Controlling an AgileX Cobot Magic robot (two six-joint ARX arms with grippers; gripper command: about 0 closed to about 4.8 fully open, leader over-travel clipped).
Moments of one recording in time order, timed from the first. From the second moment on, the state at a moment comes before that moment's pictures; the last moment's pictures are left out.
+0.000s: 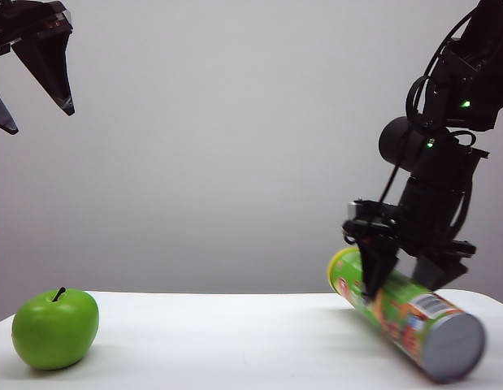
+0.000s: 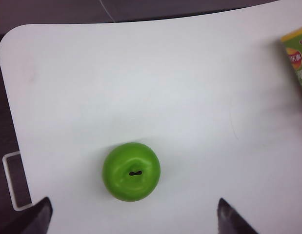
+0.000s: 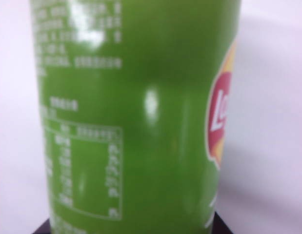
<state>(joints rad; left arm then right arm) -0.07 1.37 1.27 -0.87 0.29 0.09 0.27 1.98 1.22 -0.40 -0.21 0.06</state>
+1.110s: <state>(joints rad) -0.06 1.37 1.23 -0.59 0.34 0.09 0.57 2.11 1.27 0.63 -0.46 0.19</state>
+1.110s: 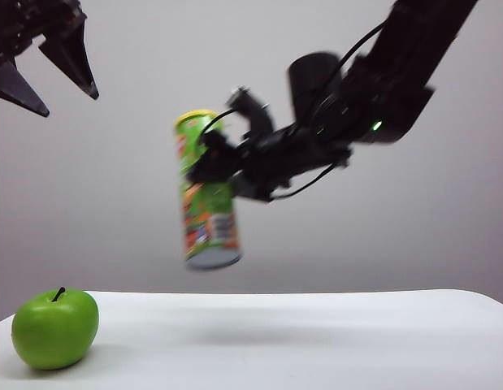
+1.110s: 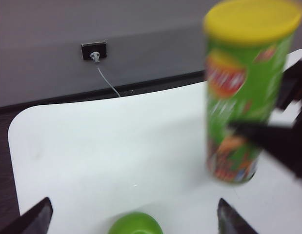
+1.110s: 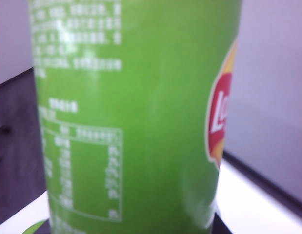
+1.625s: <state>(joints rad) 0.09 1.37 1.18 -0.48 0.53 0.06 0.67 2.25 1.27 1.00 -0.33 0.03</state>
